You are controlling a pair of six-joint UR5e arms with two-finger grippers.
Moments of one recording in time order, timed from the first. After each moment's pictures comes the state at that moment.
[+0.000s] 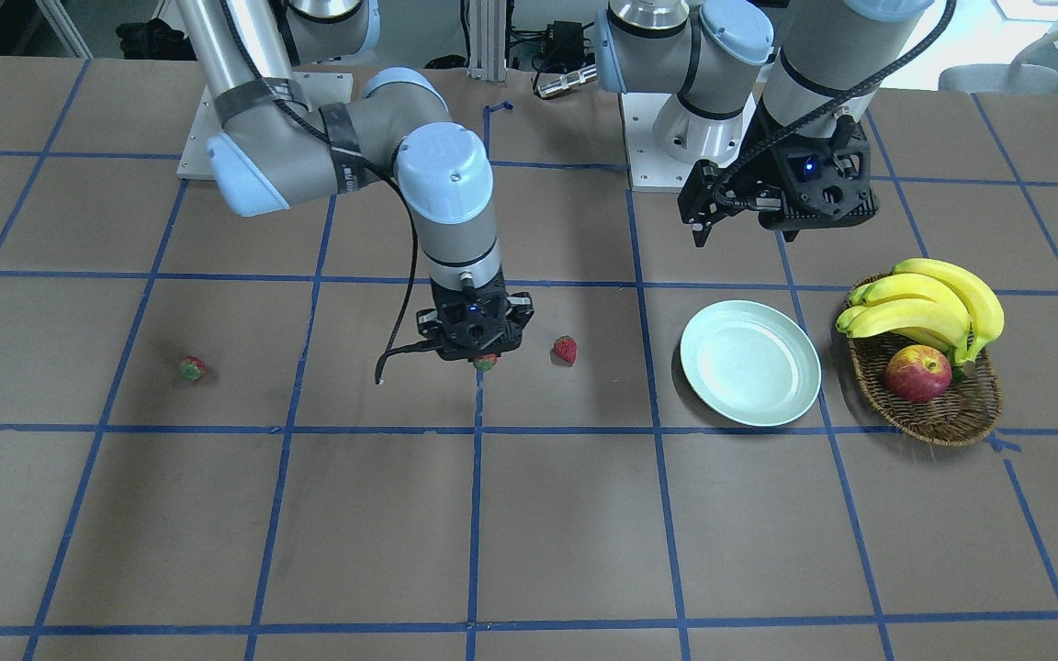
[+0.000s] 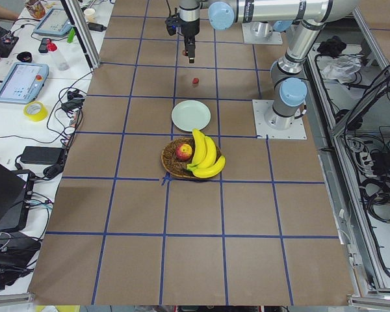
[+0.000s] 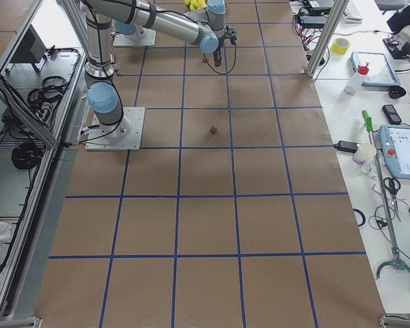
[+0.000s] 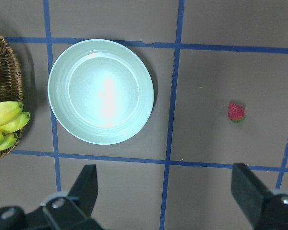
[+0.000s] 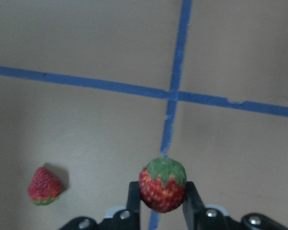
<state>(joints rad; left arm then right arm) -1.55 -1.52 -1.69 -1.54 1.62 -0.05 2.01 -1.21 1.80 -2.24 -1.49 0.27</state>
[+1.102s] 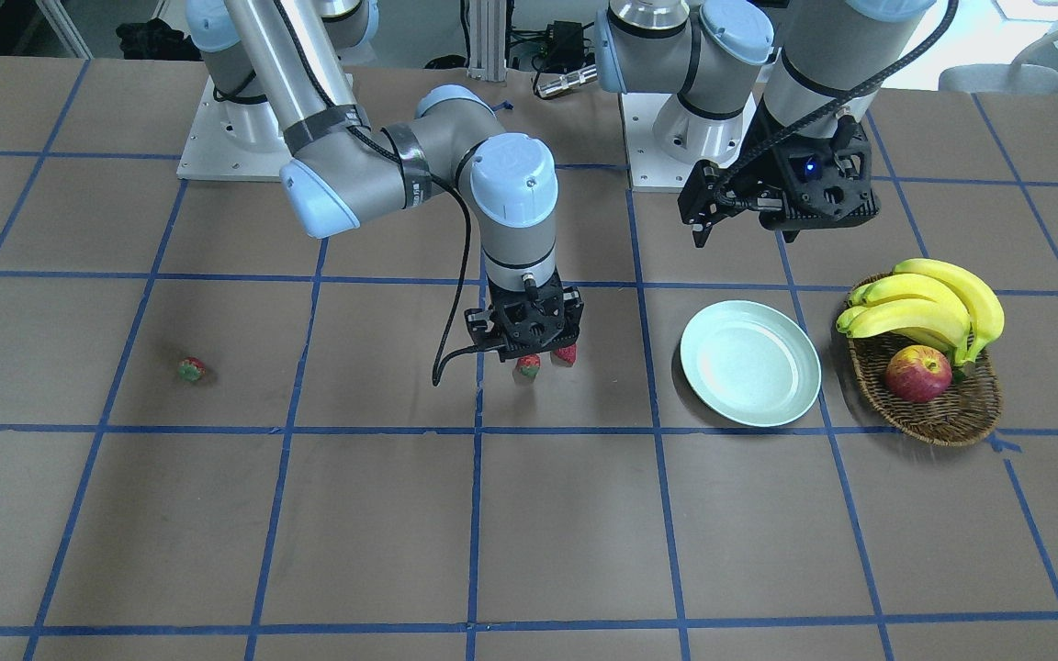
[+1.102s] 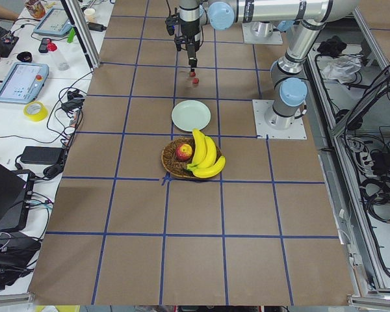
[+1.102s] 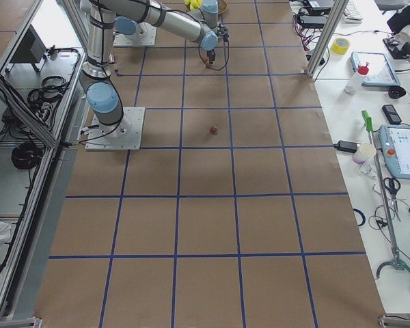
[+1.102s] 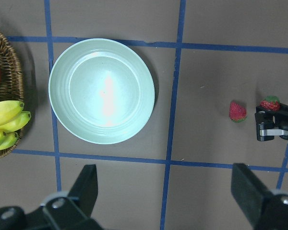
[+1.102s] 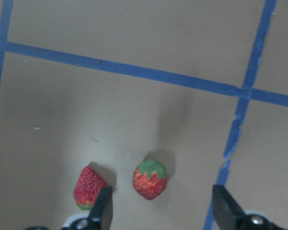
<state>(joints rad) -1.55 -1.52 -1.69 -1.54 1.62 -0.05 2.05 -1.18 1.77 -2.25 -1.51 0.28</state>
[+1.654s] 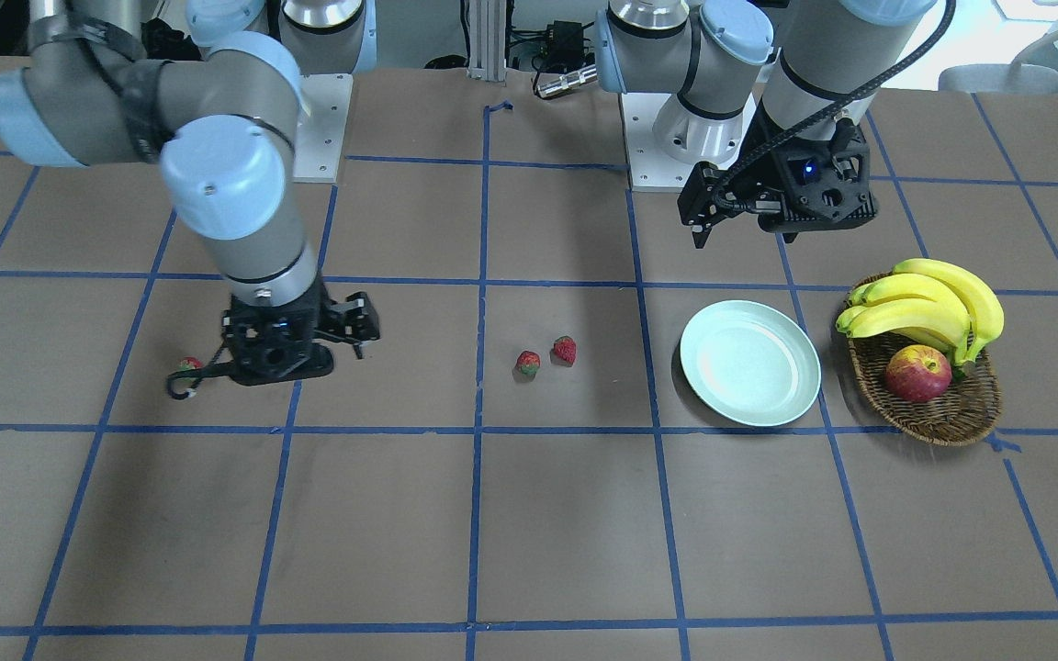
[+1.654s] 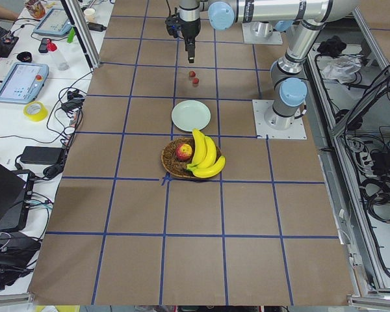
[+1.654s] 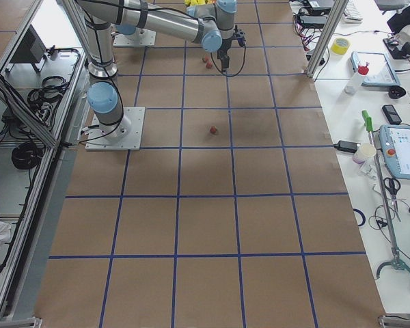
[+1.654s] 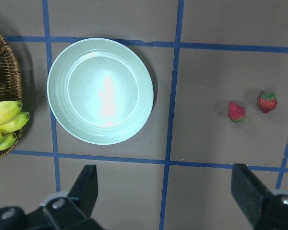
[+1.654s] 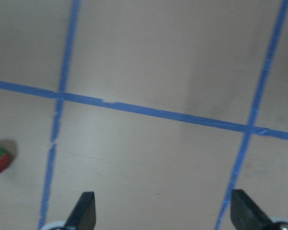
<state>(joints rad) -1.55 -1.52 -1.69 -1.55 1.62 -0.05 1.63 -1.36 1.78 -1.97 -1.58 -0.09</state>
